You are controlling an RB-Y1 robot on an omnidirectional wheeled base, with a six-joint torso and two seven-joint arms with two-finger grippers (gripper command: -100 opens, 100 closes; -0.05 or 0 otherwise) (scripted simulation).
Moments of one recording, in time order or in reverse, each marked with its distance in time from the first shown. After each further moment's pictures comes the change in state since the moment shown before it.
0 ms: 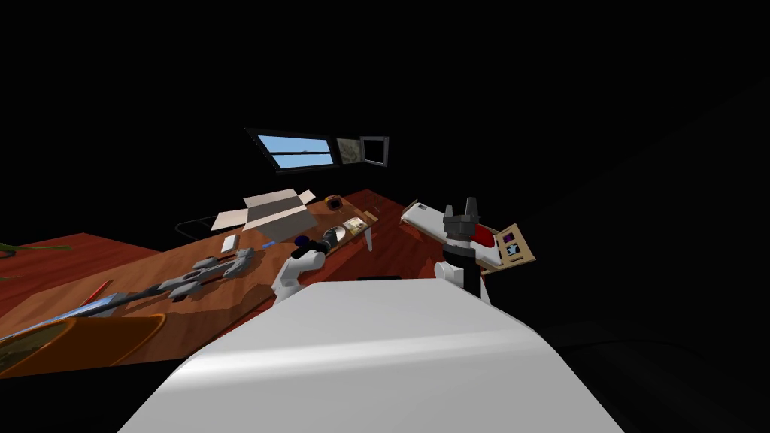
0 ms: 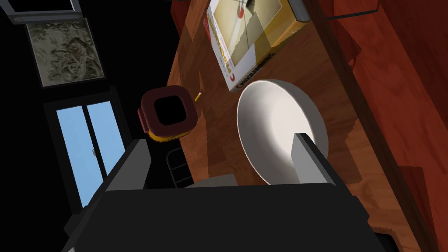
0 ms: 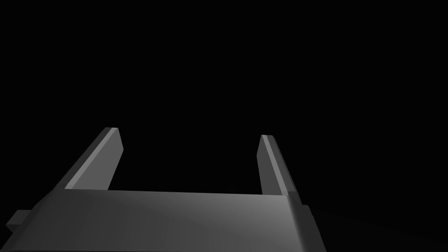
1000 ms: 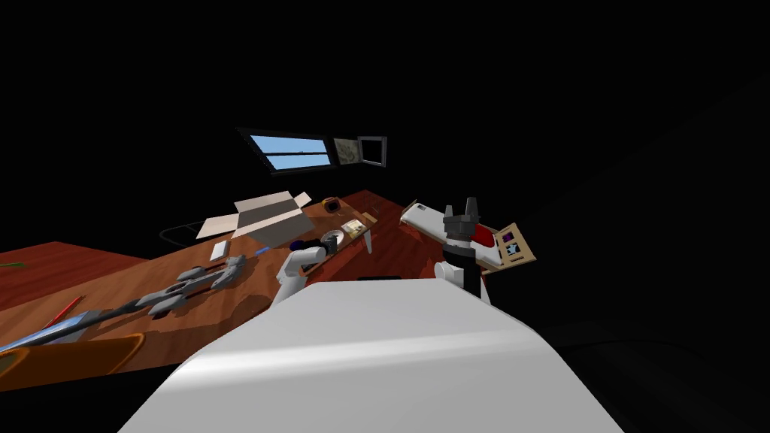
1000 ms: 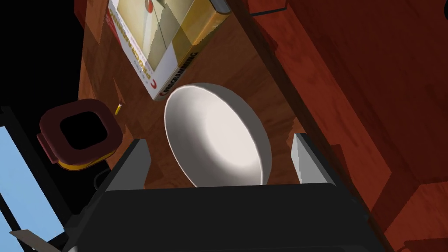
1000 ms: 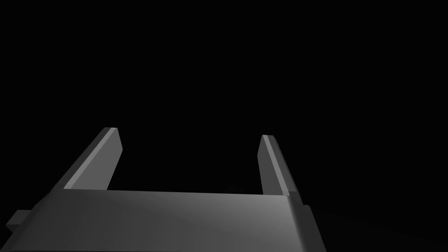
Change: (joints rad) left arm -0.100 0.049 0.009 0.145 -0.018 0.279 0.073; right arm 0.000 0.000 0.000 0.000 0.000 0.000 0.000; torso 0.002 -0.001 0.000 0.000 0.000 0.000
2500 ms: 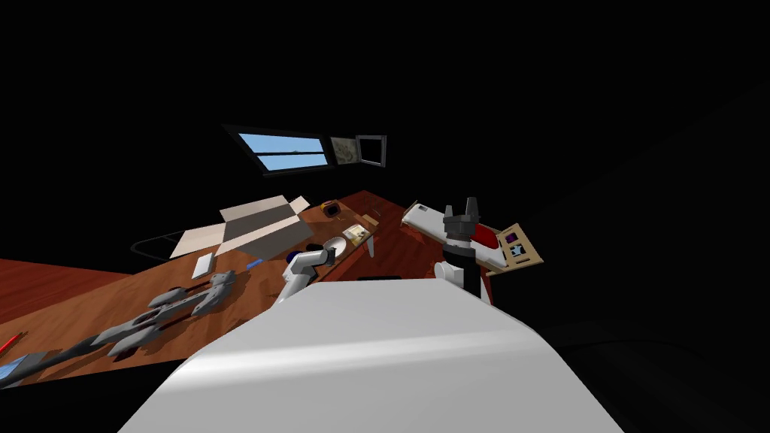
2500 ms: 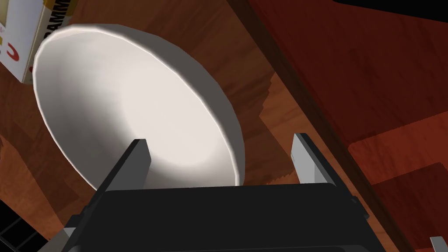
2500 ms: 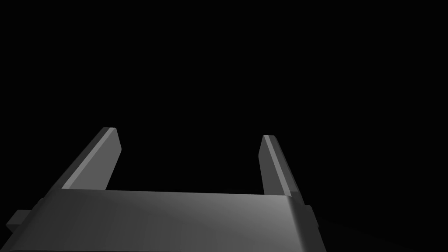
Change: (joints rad) left arm -0.052 0.022 -0.011 0.241 -0.052 0.135 0.053; right arm 0.000 0.000 0.000 0.000 0.000 0.000 0.000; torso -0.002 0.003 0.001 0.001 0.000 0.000
